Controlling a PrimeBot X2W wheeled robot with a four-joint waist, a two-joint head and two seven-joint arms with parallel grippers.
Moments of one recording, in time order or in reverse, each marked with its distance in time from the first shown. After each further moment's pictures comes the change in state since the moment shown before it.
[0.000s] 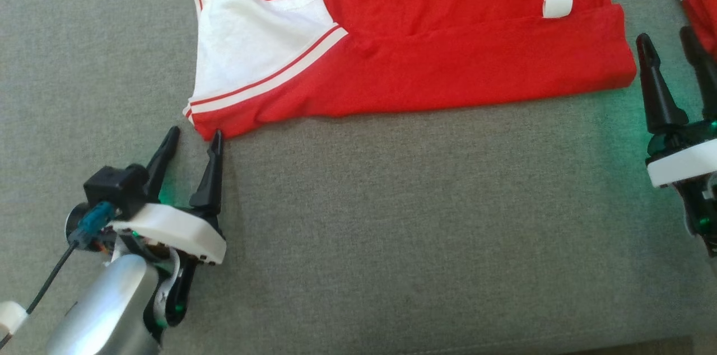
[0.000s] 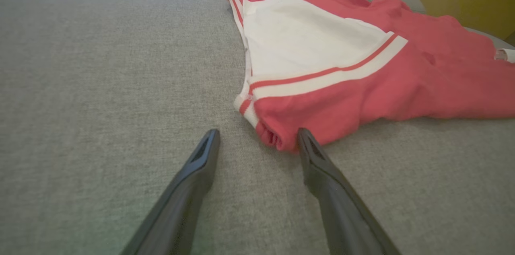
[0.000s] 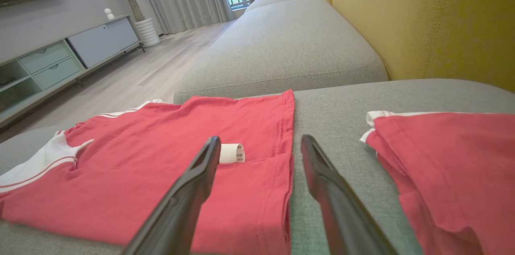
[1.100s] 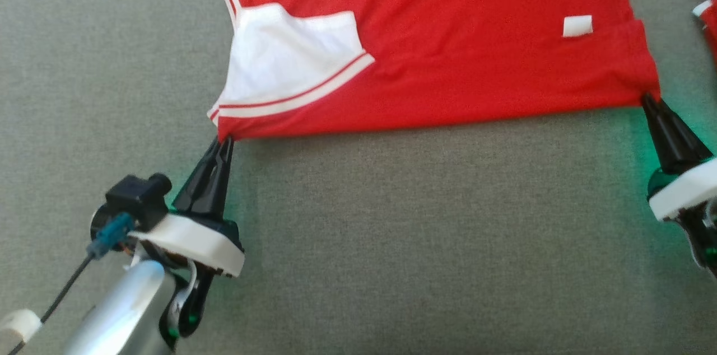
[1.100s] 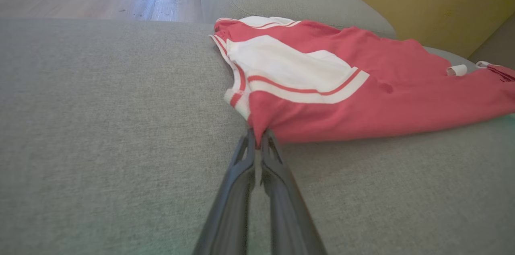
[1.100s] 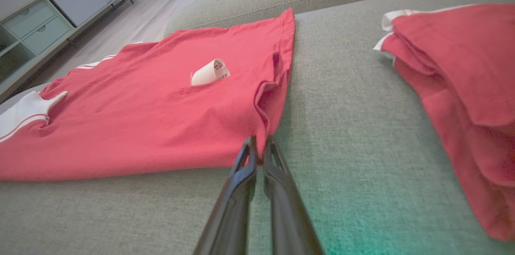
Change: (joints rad) left arm -0.007 -0.011 -0.052 0.001 0.000 -0.063 -0.053; right arm -0.038 -0.084 0.245 0.209 0.220 0.000 0.022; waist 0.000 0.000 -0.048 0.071
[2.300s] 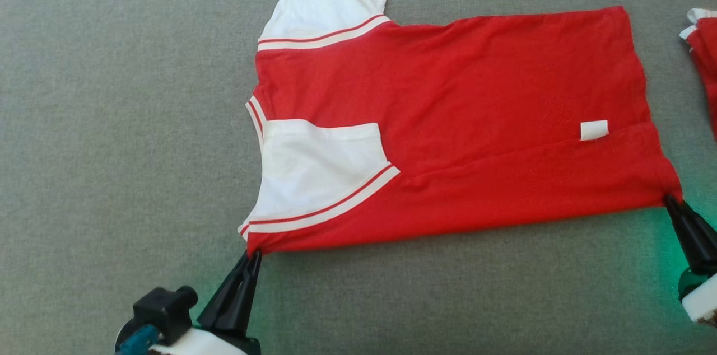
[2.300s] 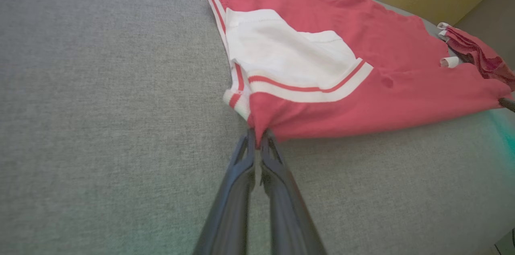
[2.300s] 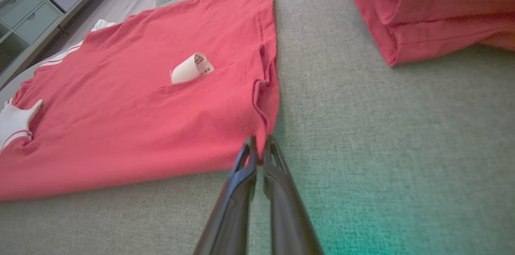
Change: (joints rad) left arm 0.351 0.067 -0.069 -0.274 -0.031 0.117 0.036; right arm 0.392 -0.122 -0.098 -0.194 0.081 0.000 -0.017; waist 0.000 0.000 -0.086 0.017
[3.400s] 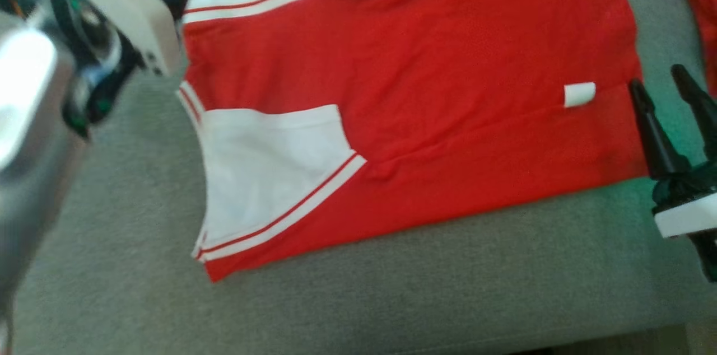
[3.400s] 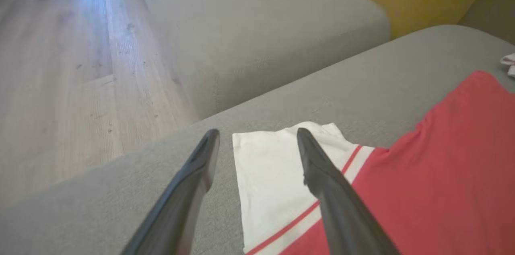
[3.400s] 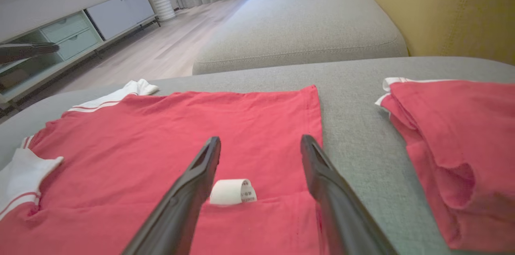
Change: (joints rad) left arm -0.940 0.029 0.050 0.321 0.053 -0.235 0.429; right arm -0.153 0.118 -0.182 -0.245 -0.306 0.000 0.014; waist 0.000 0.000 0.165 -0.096
